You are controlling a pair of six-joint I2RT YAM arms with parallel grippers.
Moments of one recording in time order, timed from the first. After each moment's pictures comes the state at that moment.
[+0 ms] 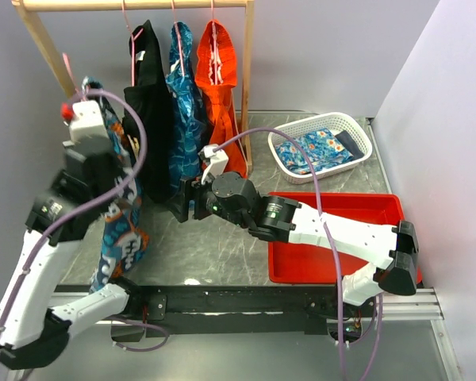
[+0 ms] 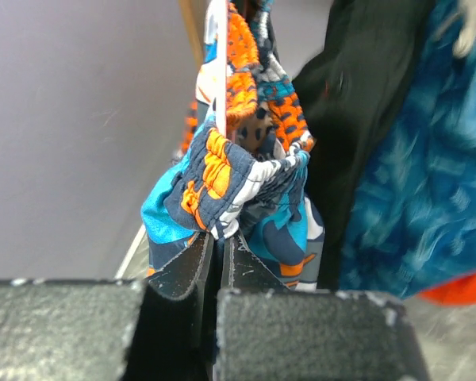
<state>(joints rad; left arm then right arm) -0.53 0.97 1.50 -0.89 -0.88 -0.20 1.21 1.48 1.39 -0.17 0.25 0.62</state>
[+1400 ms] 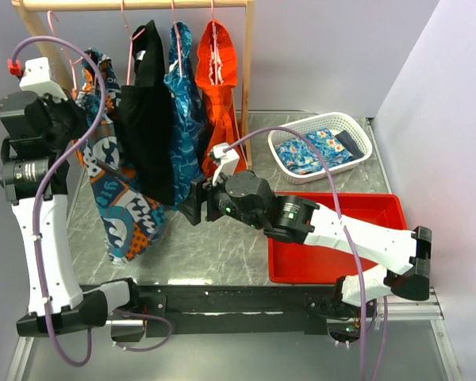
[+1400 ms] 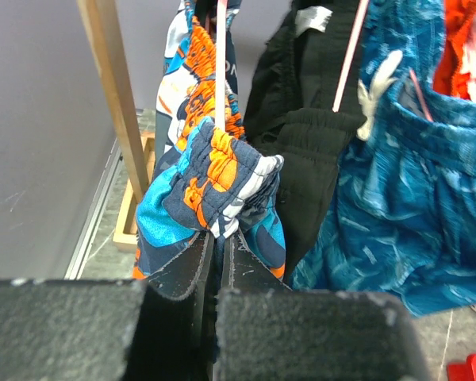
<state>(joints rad) 0.17 1.18 1.74 -0.74 0.09 -0.15 1.21 1.38 1.38 -0.29 0.25 0.55</state>
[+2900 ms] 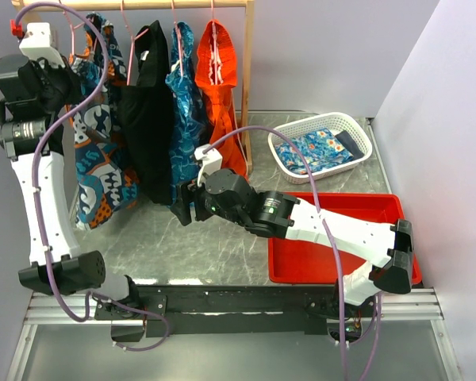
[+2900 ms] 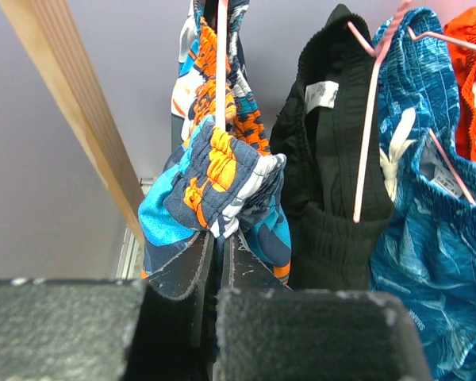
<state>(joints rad) 0.24 1.43 1.95 -0.61 0.23 -0.01 1.21 1.51 1.48 -0.35 0.26 0.51</state>
